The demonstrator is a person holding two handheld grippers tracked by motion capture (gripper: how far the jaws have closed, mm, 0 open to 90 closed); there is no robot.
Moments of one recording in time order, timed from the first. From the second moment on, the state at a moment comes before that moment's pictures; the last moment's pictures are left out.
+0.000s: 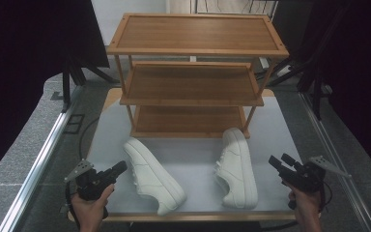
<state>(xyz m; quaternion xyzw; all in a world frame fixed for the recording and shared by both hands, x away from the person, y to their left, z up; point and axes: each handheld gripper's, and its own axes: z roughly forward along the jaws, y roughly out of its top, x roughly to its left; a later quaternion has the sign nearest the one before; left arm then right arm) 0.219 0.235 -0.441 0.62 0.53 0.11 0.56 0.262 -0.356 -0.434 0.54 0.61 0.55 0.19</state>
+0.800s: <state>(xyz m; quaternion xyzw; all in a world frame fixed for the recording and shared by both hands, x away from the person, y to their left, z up) 0.166 0.200 -0.471 0.65 0.53 0.08 0.54 0.272 -0.351 -0.440 0.55 0.61 0.53 0.19</state>
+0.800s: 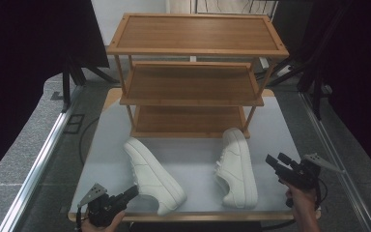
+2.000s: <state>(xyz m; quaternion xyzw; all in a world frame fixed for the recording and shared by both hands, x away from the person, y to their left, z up) 0.202 0.137 -0.464 0.72 0.47 0.06 0.50 0.268 -0.352 -0.443 0.56 0.61 0.53 0.17</state>
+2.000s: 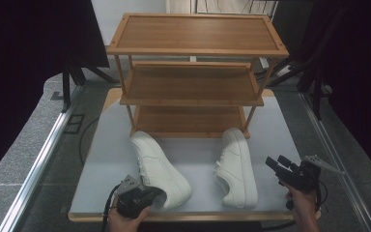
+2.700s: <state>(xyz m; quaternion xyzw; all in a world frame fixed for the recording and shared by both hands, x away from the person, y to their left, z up) 0.262 0.064 -0.419 0.75 0.41 0.07 0.51 0.268 -0.362 -0.449 0.58 0.60 0.52 0.17</state>
